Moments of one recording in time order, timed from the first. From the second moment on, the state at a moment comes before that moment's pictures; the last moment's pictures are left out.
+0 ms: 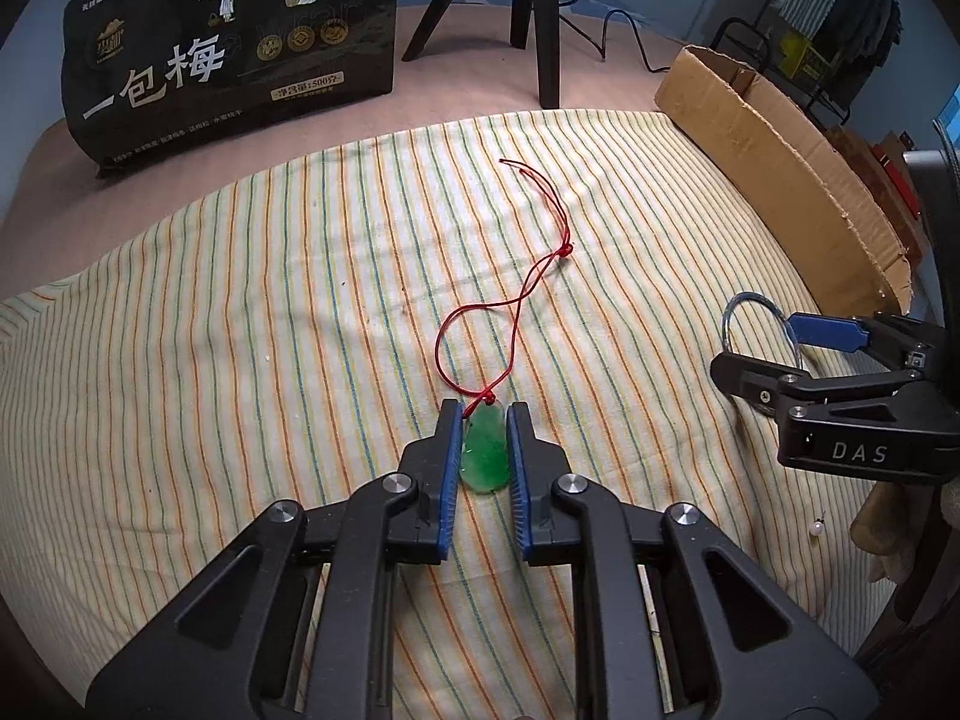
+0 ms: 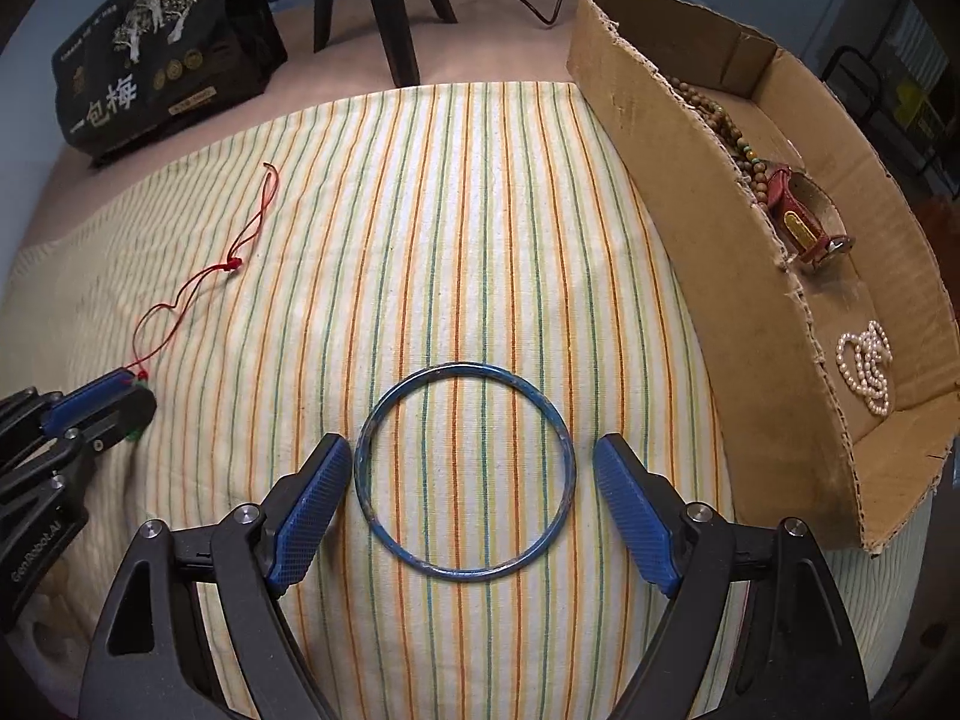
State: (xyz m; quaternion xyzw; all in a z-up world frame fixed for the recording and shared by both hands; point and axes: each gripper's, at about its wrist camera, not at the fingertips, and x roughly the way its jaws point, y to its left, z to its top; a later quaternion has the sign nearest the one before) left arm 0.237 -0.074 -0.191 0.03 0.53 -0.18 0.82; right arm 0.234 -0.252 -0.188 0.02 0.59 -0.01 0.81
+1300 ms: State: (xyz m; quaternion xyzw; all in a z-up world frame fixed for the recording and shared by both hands) left arm 0.208 -0.074 -0.052 -0.07 0.42 -0.25 0.87; right arm 0.180 -0.294 -0.077 0.06 0.47 0.03 0.88
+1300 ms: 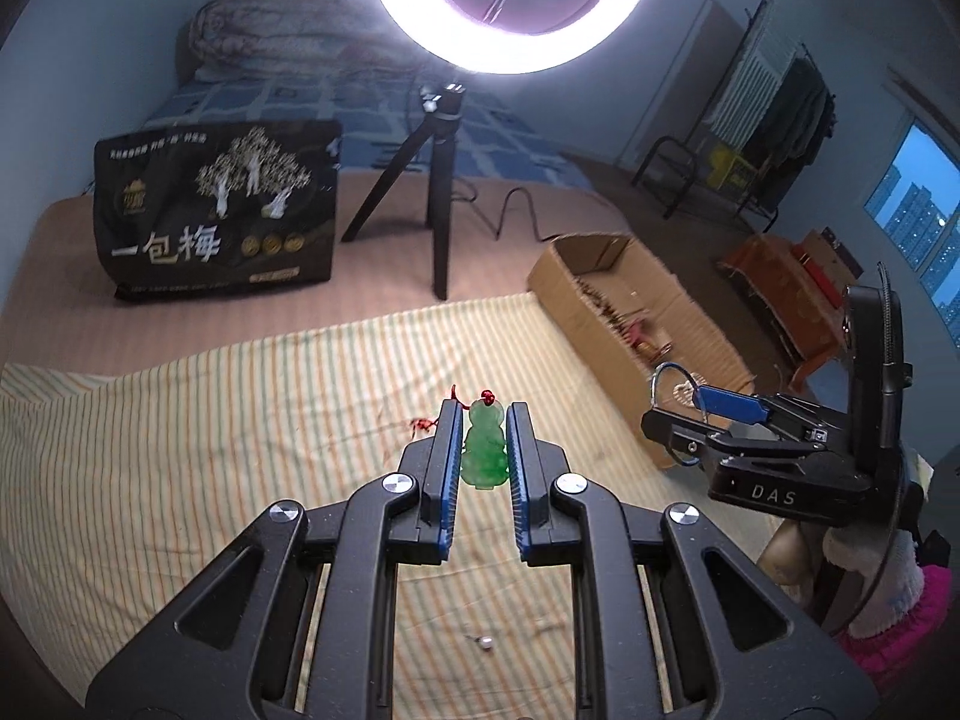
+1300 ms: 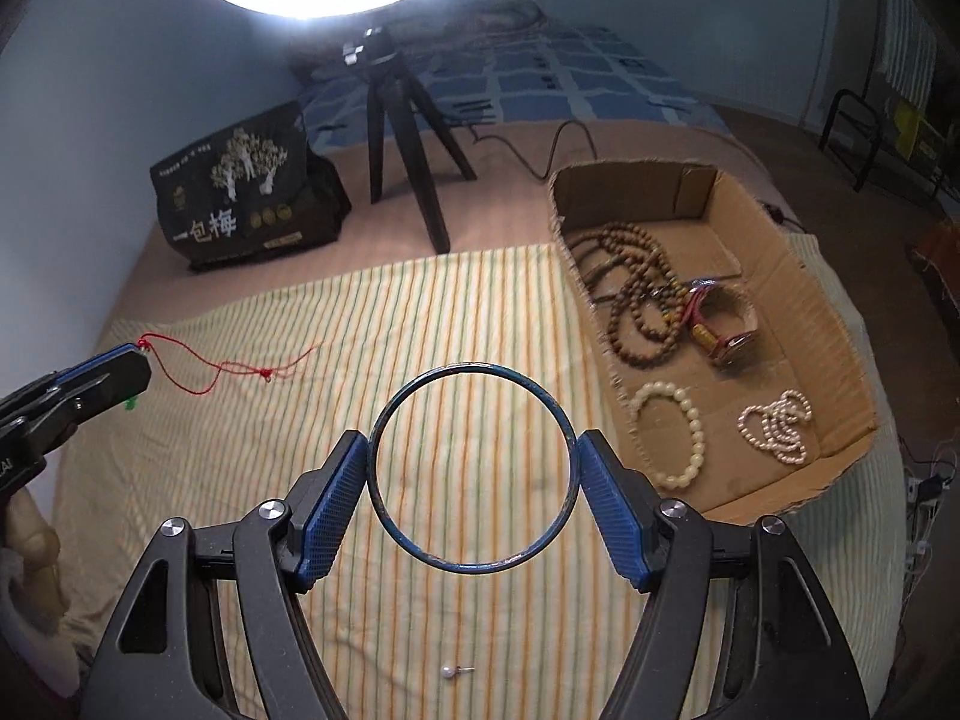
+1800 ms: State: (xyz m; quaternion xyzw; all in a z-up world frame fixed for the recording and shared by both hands) left arm 0.204 -0.131 -0.022 -0.06 0.40 -0.29 0.87; right arm 0.172 -0.378 -0.047 0.11 0.44 -0.01 0.89
